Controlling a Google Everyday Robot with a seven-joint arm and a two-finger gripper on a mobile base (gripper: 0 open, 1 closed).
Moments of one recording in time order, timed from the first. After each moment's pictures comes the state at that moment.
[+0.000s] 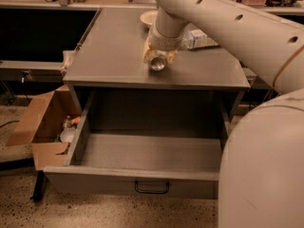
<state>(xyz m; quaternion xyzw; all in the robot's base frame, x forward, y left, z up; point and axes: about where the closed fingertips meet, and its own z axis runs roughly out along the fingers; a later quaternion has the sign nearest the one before) 0.718 -0.038 0.858 0.00 0.97 0.10 0.21</state>
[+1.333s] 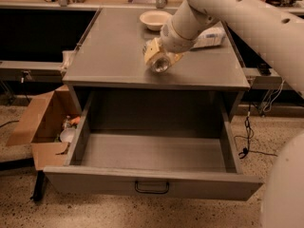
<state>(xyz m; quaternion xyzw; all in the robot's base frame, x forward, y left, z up) 0.684 -0.044 0.876 -0.11 0.95 0.19 0.21</state>
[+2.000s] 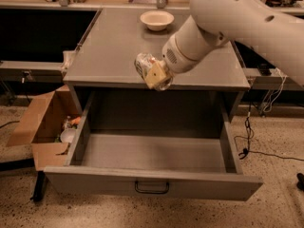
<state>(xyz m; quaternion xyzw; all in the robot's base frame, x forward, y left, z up) 0.597 -0.039 0.877 -0.30 0.91 0.14 0.25</state>
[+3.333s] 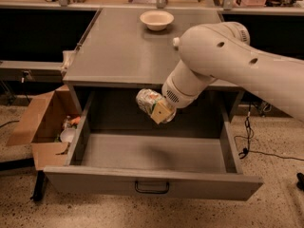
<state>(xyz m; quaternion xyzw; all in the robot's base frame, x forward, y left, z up) 0.543 -0.055 0.797 -0.40 0.89 0.08 0.19</state>
